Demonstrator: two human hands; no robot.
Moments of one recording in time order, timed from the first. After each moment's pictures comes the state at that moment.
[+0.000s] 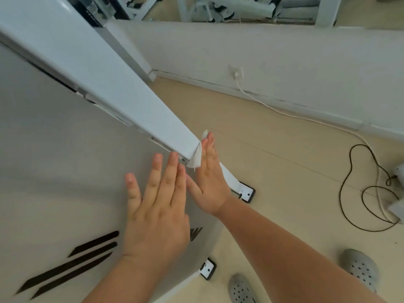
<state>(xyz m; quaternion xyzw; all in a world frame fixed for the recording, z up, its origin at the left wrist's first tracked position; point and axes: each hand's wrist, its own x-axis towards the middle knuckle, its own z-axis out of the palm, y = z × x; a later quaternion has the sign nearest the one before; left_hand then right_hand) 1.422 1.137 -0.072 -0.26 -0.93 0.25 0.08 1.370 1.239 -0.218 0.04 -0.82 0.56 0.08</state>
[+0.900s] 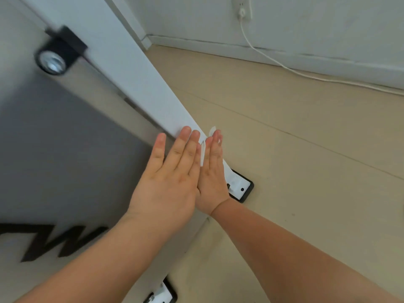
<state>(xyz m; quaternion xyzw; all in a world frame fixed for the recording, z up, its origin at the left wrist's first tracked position) 1.400 1.177 -0.455 -0.28 -0.86 0.43 -0.03 1.358 1.224 -0.640 0.06 -0.83 0.52 0.17</state>
